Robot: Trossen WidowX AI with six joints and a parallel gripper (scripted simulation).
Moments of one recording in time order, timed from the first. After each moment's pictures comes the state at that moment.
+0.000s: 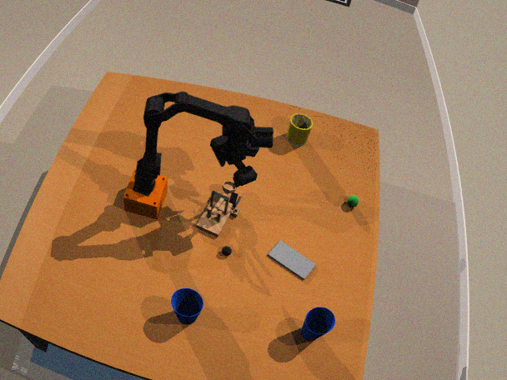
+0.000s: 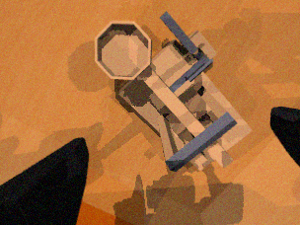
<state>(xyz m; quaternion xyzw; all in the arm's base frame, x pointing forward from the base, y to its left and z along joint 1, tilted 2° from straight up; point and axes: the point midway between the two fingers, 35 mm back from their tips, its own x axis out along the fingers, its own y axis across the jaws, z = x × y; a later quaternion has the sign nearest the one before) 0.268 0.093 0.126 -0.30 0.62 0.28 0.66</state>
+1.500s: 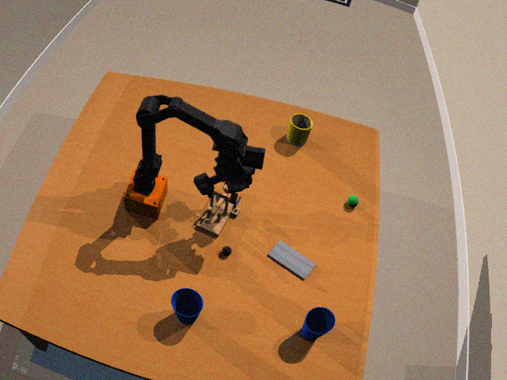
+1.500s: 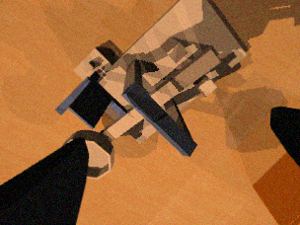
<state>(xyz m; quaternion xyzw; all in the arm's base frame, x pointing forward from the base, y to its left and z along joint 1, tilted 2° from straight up) 0.262 0.036 0.111 0.25 0.64 -0.24 0.68</state>
